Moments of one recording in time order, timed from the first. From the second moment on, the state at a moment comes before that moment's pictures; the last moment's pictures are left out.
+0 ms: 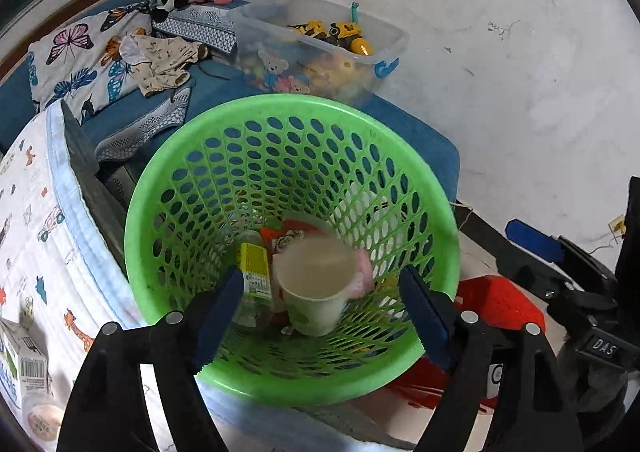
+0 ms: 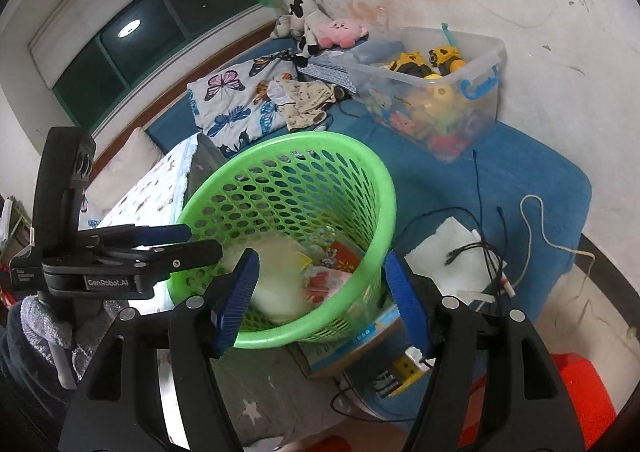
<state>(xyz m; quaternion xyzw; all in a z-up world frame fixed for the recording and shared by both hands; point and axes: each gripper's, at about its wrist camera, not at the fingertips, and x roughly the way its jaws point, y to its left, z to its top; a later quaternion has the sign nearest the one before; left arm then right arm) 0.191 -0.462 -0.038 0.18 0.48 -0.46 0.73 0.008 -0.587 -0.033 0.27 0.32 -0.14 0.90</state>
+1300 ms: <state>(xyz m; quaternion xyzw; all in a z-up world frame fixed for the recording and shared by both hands) 0.208 -0.121 0.027 0.05 0.40 -0.26 0.88 0.113 -0.397 -0.011 0.16 0.37 0.07 0.91</state>
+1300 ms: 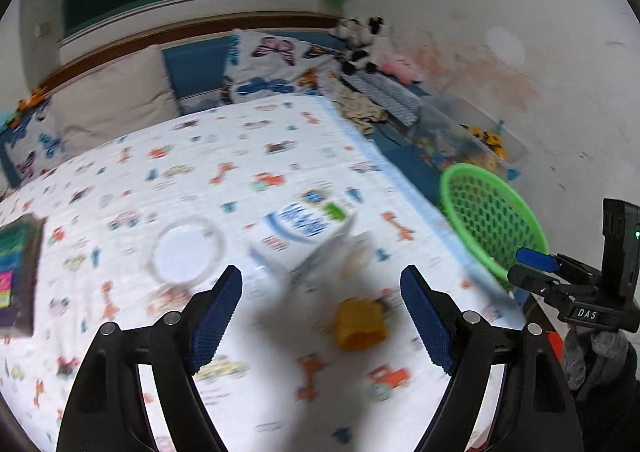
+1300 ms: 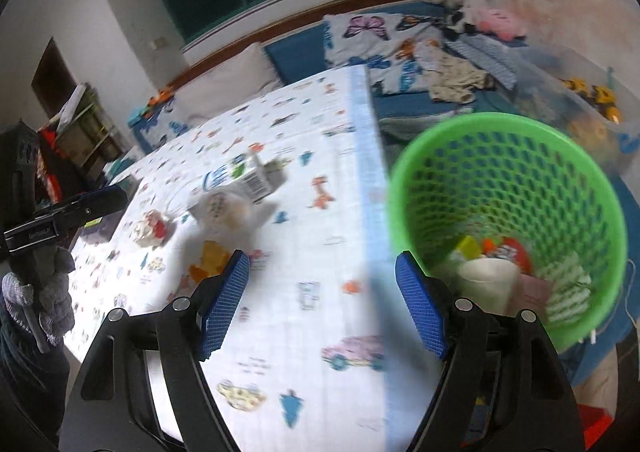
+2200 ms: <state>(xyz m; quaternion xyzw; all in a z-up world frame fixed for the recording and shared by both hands) 0.193 -0.008 -0.018 0.00 0.45 -0.17 0.88 0.221 -0.279 -0.044 0.09 0.41 0.15 0.89</state>
